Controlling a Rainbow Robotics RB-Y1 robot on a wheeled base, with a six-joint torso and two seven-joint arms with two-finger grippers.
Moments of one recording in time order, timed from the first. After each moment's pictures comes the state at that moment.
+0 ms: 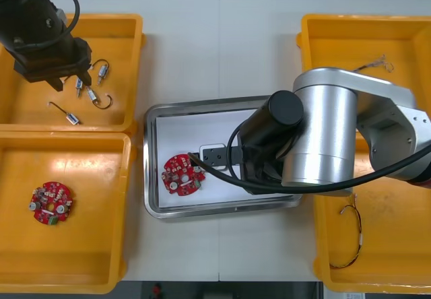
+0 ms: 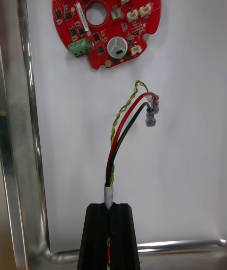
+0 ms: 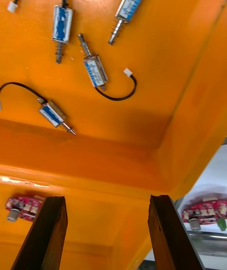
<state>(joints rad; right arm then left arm) -0.92 -0.74 0.99 -2.12 -0.75 1.49 1.82 -0.96 0.77 -0.22 -1.38 0.85 1.91 -0.97</state>
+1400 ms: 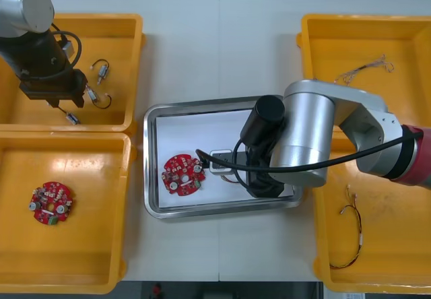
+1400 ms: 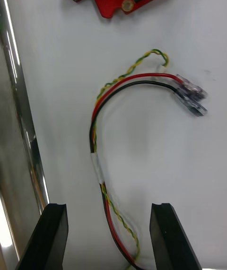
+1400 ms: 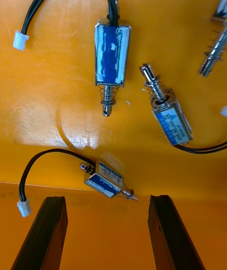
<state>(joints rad) -0.92 -0.72 1.04 -1.94 -0.80 1.46 1.82 -0.98 0.74 -0.34 -1.00 0.76 1.65 -1.32</state>
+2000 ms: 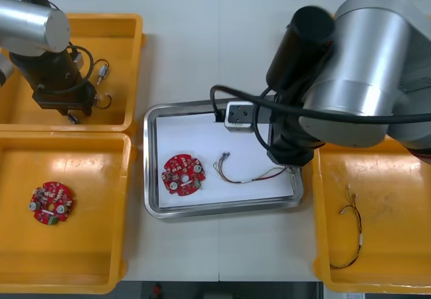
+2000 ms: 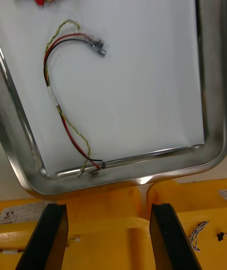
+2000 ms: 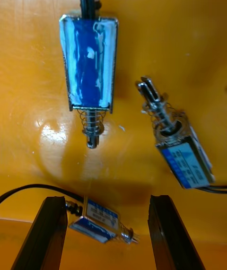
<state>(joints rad) -0.86 -0.65 0.62 -2.16 -0.78 1.92 1.82 -0.98 0.70 -0.43 -0.92 0.76 1.52 -1.32</state>
